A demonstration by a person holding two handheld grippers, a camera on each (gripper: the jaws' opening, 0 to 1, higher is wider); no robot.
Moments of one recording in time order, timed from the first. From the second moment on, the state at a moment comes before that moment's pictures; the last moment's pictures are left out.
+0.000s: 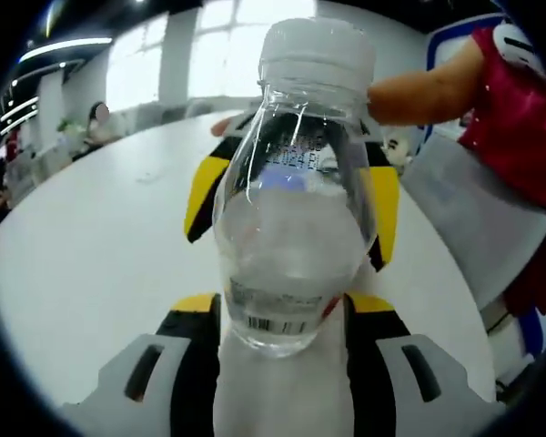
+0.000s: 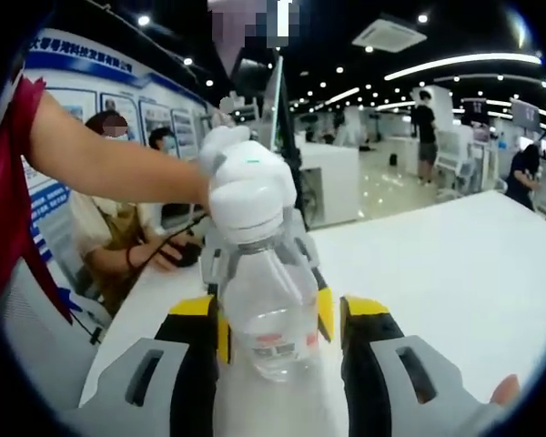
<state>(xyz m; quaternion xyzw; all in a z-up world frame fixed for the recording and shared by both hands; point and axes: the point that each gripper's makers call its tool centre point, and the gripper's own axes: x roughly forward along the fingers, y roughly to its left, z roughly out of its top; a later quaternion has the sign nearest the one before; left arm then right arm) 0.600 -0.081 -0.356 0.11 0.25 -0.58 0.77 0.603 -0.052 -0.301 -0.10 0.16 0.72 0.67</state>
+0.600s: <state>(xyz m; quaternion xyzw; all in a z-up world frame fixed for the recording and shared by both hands) 0.590 -0.063 -0.341 0.08 0.26 -0.53 0.80 0.600 -0.074 -0.279 -0.10 0.16 0.70 0.69</state>
